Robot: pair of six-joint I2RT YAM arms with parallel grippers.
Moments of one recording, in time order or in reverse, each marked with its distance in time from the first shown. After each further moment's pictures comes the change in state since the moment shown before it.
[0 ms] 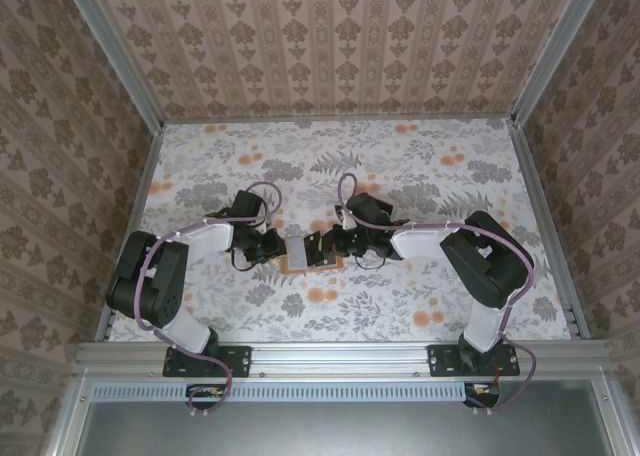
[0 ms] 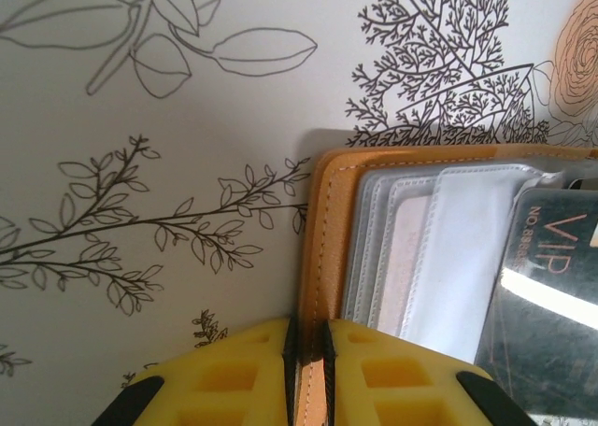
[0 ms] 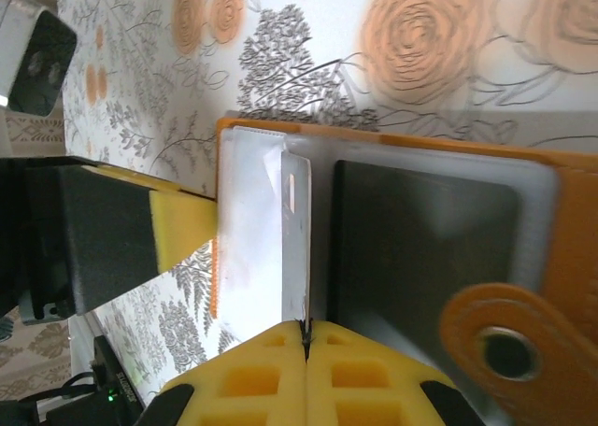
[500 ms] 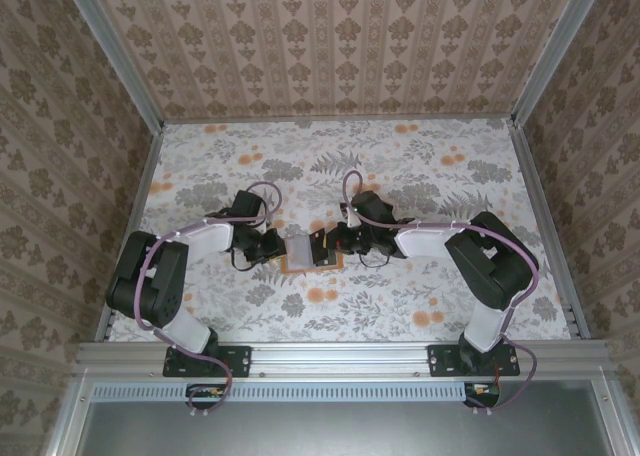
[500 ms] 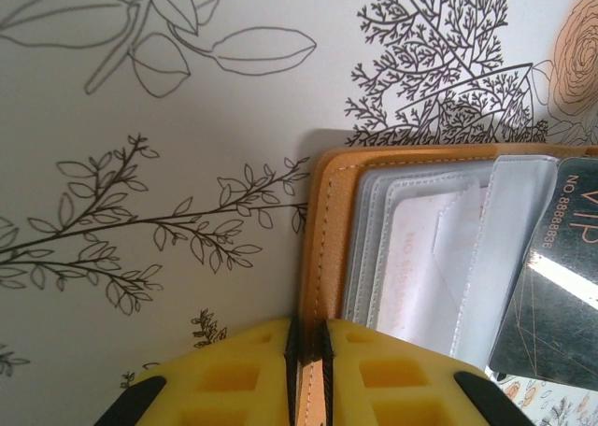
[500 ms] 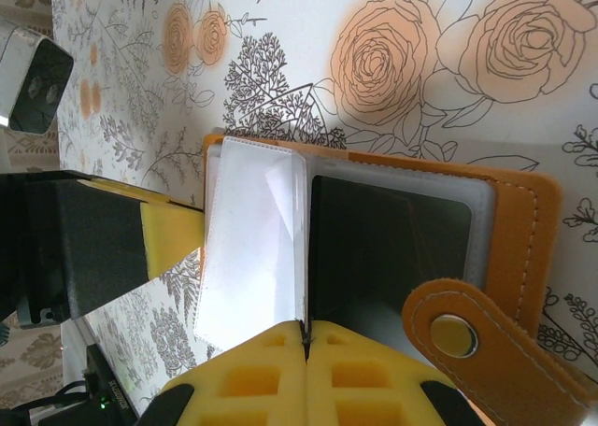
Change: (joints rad) left arm 0.000 0.000 0.000 0.000 0.003 0.000; right arm -0.023 -0.021 -0.010 -0.018 0.006 -0.018
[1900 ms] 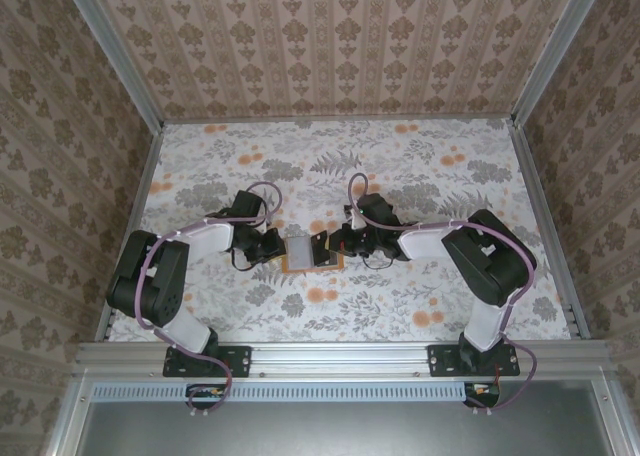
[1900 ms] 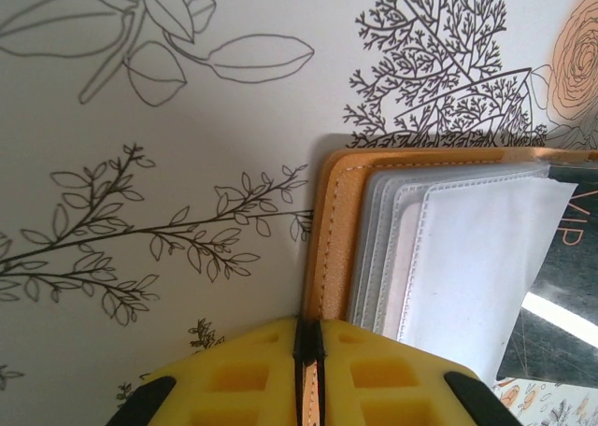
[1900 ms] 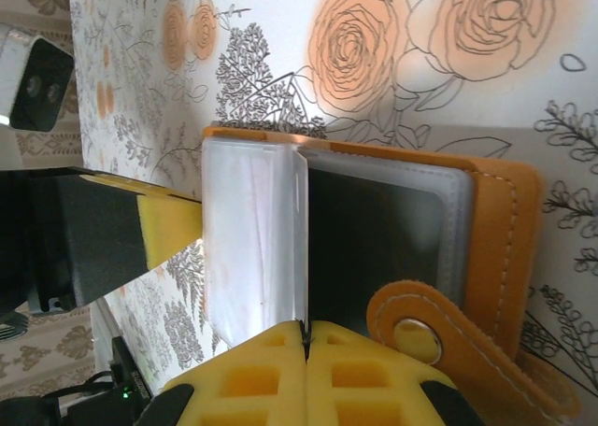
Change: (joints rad) left arm 0.000 0.007 -0.003 0.015 0.004 0.000; right arm -0.024 0.024 -0.053 0.110 -0.077 0.045
